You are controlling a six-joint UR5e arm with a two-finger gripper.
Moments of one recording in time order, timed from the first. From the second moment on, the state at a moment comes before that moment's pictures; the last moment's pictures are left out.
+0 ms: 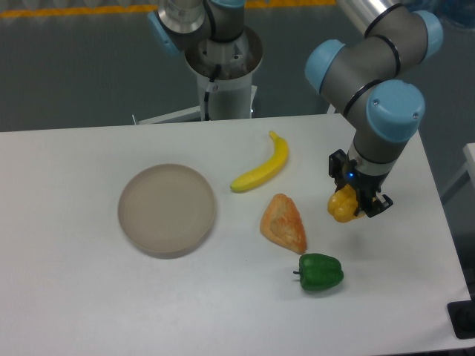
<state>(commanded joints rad) 2.36 -1.96 -1.37 -1.36 1.58 1.55</state>
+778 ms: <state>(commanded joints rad) 2.19 -1.92 -1.40 -1.37 1.55 1.33</state>
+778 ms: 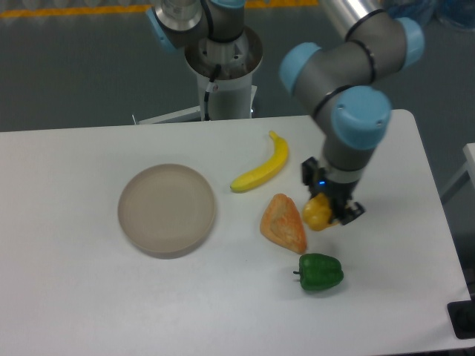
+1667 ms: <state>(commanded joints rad) 1.84 -1.88 -1.70 -1.25 1.46 1.04</state>
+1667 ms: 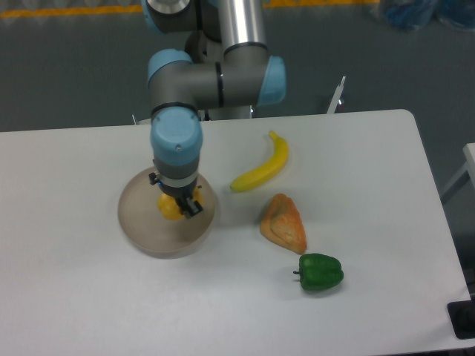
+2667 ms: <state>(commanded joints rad) 1.88 -1.85 -1.66 -1.21 1.54 1.04</state>
